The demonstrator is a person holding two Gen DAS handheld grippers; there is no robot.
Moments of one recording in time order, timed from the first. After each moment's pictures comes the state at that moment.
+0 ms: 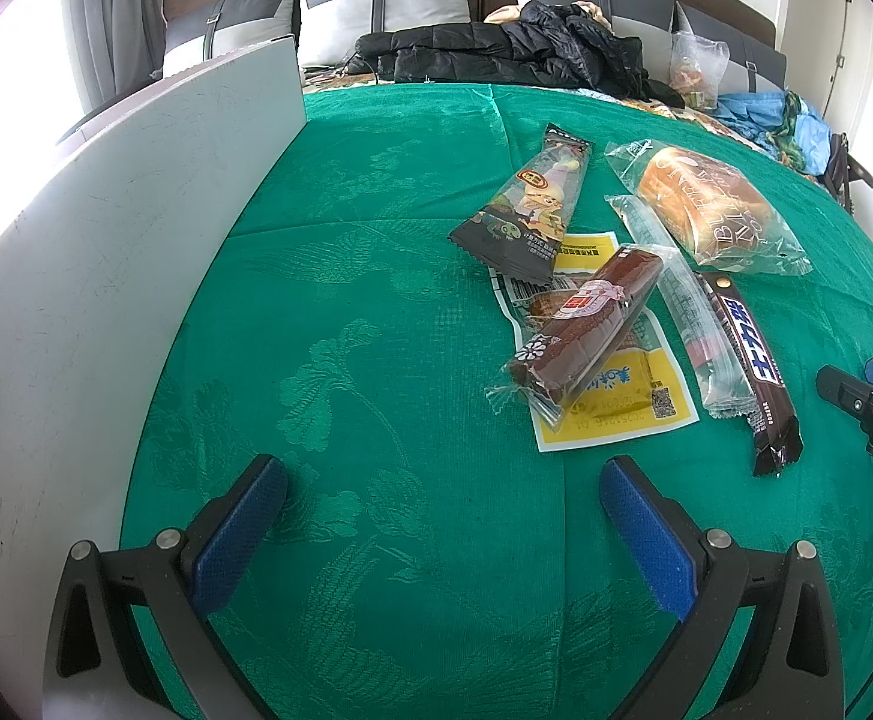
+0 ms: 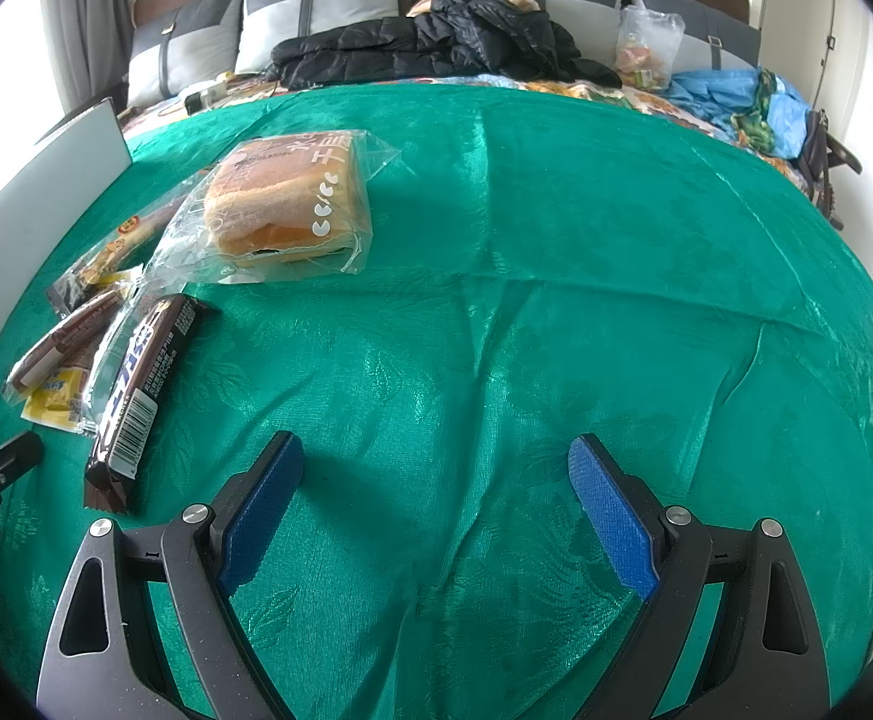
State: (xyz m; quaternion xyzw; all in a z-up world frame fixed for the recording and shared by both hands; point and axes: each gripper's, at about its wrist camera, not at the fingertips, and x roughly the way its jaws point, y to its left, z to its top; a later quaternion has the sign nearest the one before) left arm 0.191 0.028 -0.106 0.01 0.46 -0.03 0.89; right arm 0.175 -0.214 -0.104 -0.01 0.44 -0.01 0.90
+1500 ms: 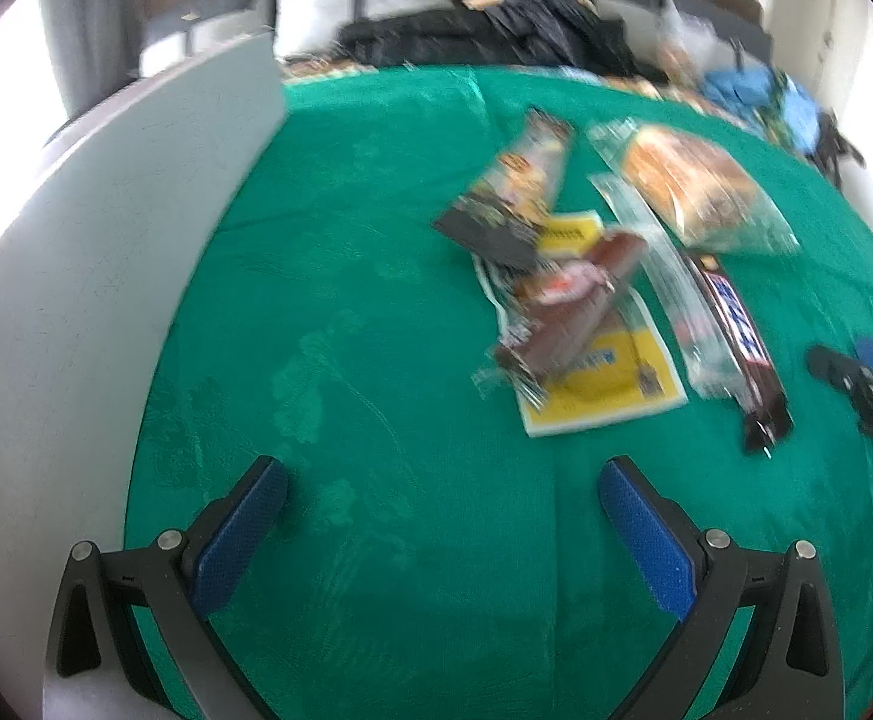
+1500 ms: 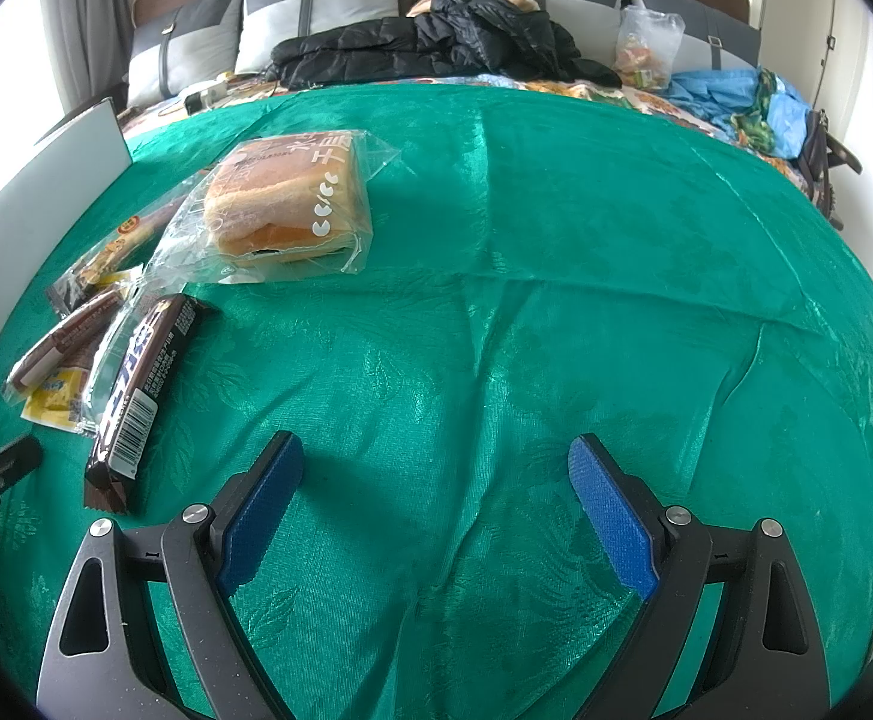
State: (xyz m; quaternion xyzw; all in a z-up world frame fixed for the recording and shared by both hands) left arm 0.192 0.027 -0.099 0.03 0.48 -0.05 0.87; right arm 0.175 -0.214 -0.105 -0.01 0.44 -0.01 0.90
